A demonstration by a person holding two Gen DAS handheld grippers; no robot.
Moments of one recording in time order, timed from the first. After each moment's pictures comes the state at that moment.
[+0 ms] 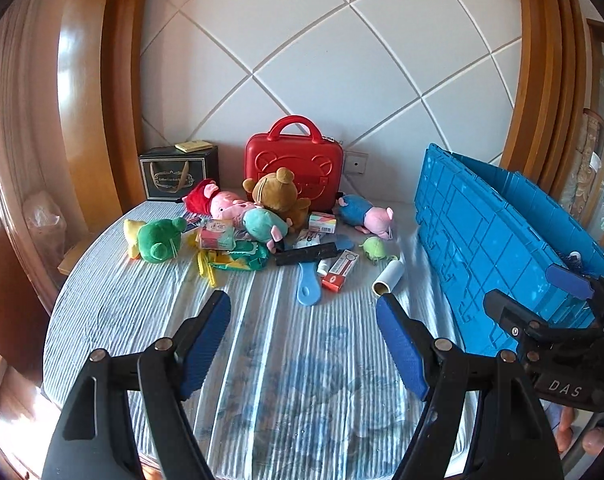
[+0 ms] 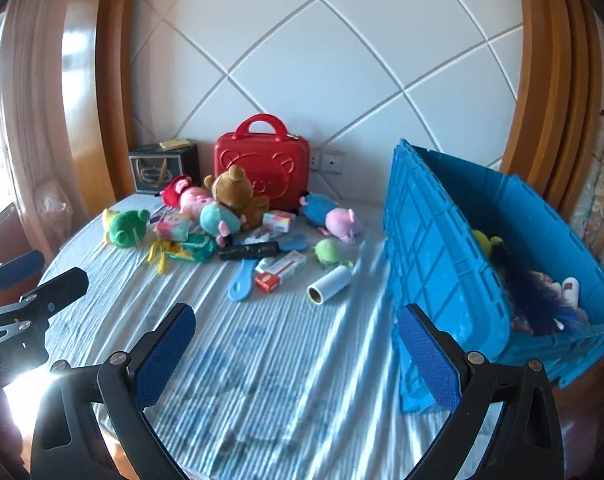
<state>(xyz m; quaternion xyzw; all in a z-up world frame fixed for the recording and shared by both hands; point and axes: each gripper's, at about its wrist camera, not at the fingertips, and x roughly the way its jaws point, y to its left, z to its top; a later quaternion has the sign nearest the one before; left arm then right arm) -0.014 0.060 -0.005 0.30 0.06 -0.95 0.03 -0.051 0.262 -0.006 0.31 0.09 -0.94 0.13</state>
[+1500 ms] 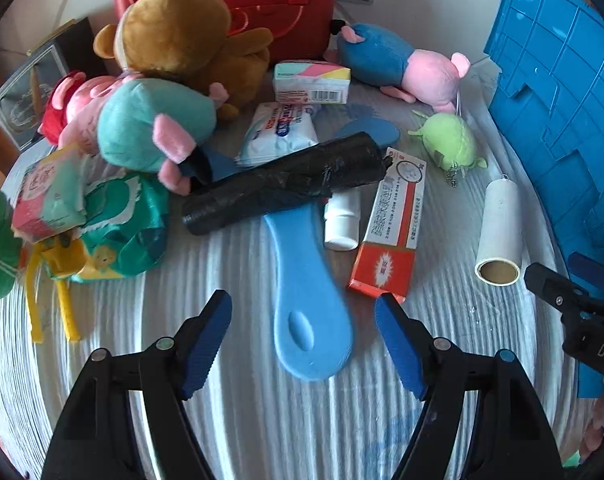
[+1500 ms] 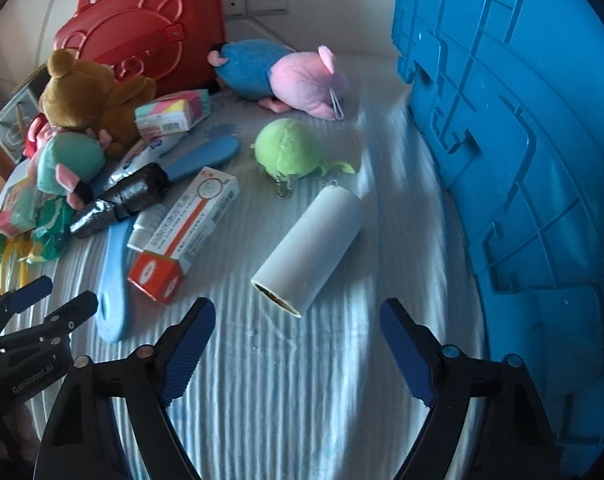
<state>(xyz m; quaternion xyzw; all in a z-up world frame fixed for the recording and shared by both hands) -0.368 0.084 -0.249 0.53 -0.01 -0.85 -0.06 -0.361 0.275 -0.239 0.53 0.01 -0.85 0.02</state>
